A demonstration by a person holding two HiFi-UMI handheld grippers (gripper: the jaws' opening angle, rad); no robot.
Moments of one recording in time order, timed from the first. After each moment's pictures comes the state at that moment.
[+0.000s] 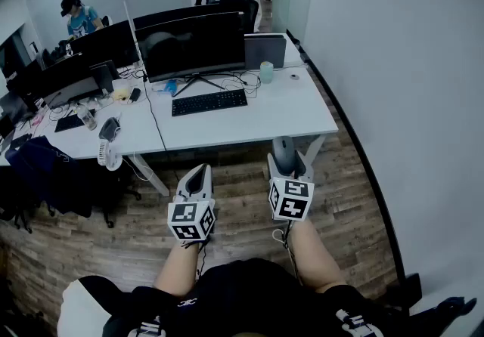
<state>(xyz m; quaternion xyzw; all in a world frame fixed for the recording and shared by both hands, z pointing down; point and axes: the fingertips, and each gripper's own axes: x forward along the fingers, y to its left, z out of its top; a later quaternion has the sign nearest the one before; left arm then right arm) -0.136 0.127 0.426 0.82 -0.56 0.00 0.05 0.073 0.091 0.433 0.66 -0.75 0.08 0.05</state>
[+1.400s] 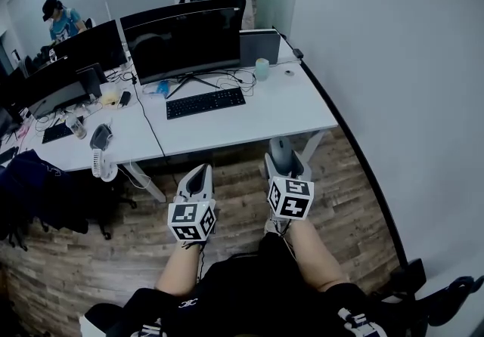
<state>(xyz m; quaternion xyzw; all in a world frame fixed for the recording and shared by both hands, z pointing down) -0.193 0.083 0.447 0.85 -0.52 -0.01 0.07 0.008 0.063 0.452 0.67 -0.73 0.11 0.04</state>
